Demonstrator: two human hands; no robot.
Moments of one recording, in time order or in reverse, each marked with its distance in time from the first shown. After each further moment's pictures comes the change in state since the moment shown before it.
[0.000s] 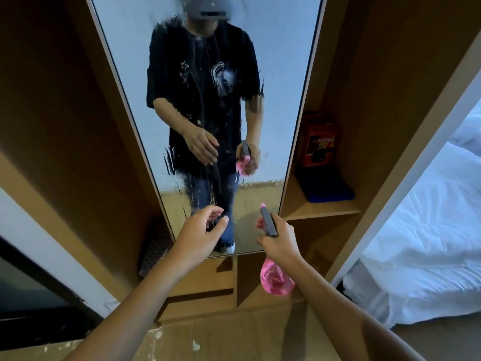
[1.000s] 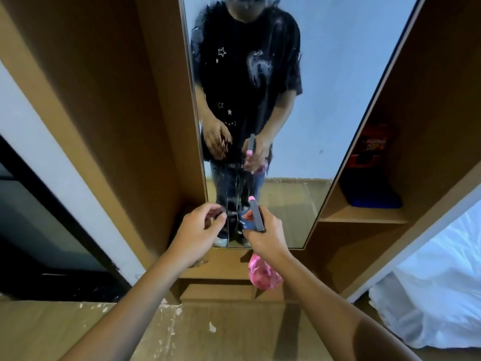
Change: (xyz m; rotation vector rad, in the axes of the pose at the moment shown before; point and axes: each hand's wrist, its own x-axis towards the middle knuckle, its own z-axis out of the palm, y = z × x) left_hand -0.025 -0.064 -0.060 -0.029 0.104 -0.114; right_hand 0.000 -0.036 0.107 -0.046 -0.161 -0.063
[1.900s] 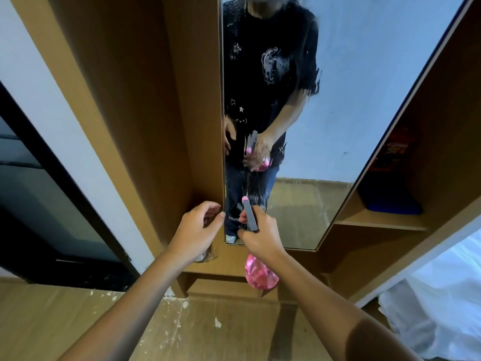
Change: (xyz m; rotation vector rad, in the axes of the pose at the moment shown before) left_hand -0.009 -0.026 -0.028 -0.033 0.059 -0.038; right_hand -0.002 -0.020 0.042 -0.065 -0.096 -0.023
